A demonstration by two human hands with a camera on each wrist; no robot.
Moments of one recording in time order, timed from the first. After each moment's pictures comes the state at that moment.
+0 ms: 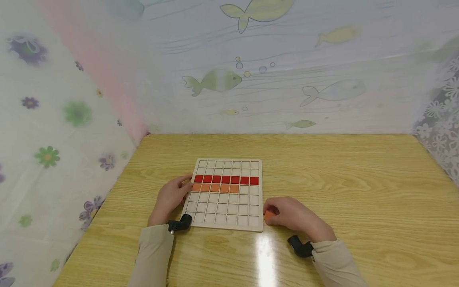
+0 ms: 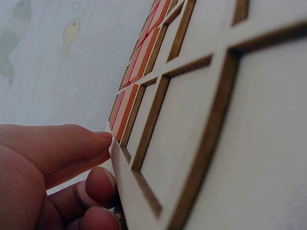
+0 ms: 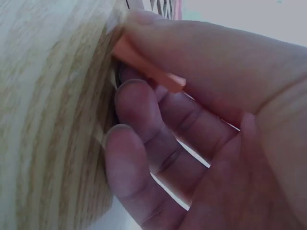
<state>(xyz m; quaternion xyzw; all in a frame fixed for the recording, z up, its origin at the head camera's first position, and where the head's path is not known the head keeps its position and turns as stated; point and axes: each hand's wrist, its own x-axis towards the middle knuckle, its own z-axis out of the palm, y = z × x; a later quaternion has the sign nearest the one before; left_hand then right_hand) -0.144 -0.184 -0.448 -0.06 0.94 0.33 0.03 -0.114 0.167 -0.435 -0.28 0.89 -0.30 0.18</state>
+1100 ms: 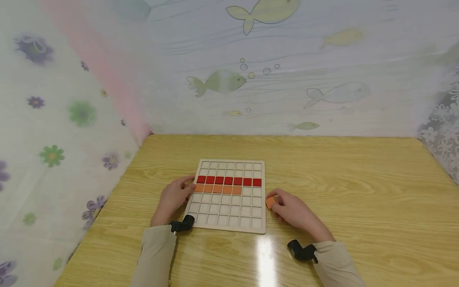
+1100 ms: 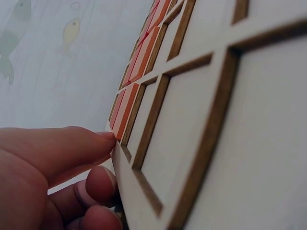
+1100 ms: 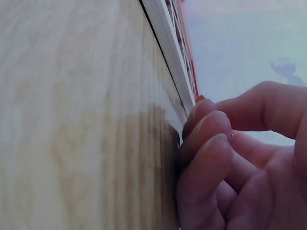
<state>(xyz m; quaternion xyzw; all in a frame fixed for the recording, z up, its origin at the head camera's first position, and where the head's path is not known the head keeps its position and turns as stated) -0.142 -0.185 -0.448 -0.05 0.95 0.32 0.02 -0.119 0.164 -0.450 -0.15 0.86 -0.45 0.20</state>
